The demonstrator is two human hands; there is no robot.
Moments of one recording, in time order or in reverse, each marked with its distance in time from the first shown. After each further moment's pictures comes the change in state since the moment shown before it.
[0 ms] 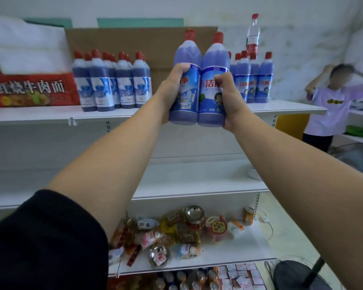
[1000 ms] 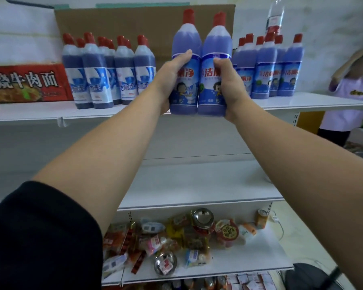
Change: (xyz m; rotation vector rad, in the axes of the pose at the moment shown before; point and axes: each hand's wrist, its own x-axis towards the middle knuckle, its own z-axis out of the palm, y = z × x) left_hand 0.065 -0.010 -0.050 0.020 -0.046 0.045; right_hand 0.101 0.043 0.007 -0.134 0.026 -0.078
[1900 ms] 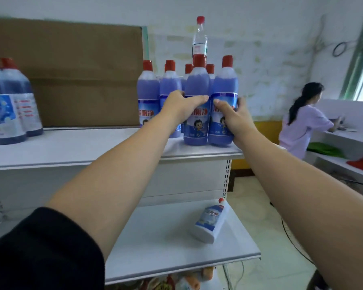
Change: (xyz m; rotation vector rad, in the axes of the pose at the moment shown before) left_hand 0.238 -0.103 0.251 0.498 0.159 0.018; right_hand 0.132 -0.056 -0.325 -0.295 0.179 -0.060
